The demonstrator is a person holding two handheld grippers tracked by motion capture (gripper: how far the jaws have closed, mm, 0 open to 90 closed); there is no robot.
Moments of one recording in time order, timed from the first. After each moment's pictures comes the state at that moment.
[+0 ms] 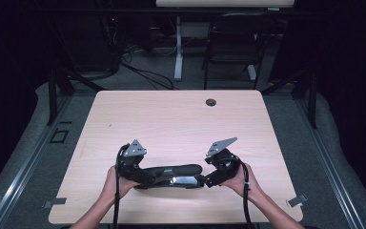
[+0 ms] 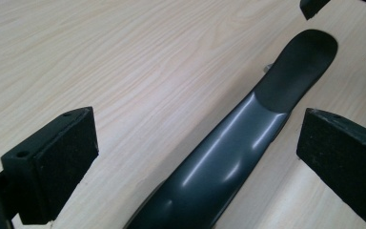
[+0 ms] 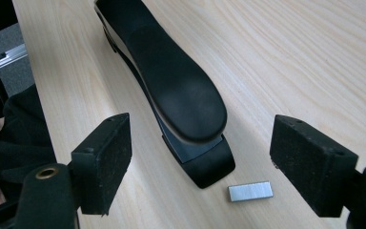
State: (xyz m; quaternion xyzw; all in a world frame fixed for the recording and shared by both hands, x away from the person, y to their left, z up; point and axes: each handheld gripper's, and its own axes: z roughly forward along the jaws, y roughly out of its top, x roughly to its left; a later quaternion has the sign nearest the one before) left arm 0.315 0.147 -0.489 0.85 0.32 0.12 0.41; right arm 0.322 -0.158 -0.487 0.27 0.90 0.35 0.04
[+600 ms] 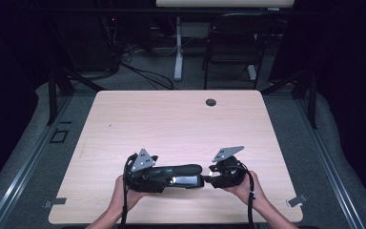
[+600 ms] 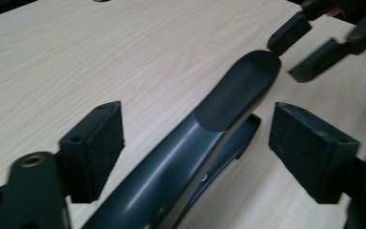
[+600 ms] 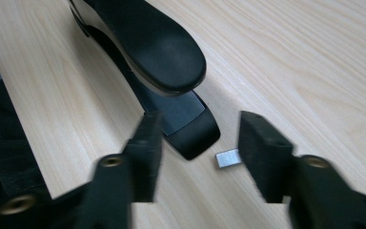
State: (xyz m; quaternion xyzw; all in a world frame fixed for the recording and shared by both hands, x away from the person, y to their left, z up) left arm 0.280 0.117 -0.487 0.84 0.31 0.15 0.43; right arm 0.306 -0.170 -0.500 0.32 0.88 0.33 0.08
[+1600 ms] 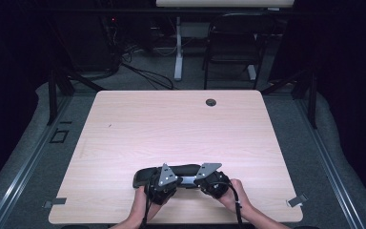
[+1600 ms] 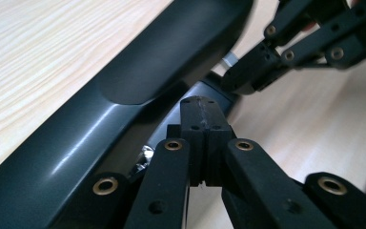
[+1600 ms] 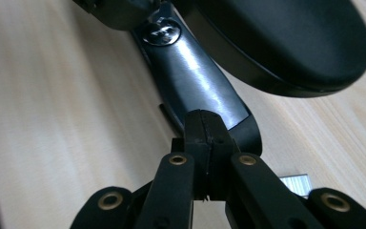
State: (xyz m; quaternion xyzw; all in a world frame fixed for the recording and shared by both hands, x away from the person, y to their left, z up) left arm 0.269 0.069 -0.535 0.86 0.31 0.14 0.38; right arm 0.294 -0.130 -0.547 0.24 0.91 0.30 0.13
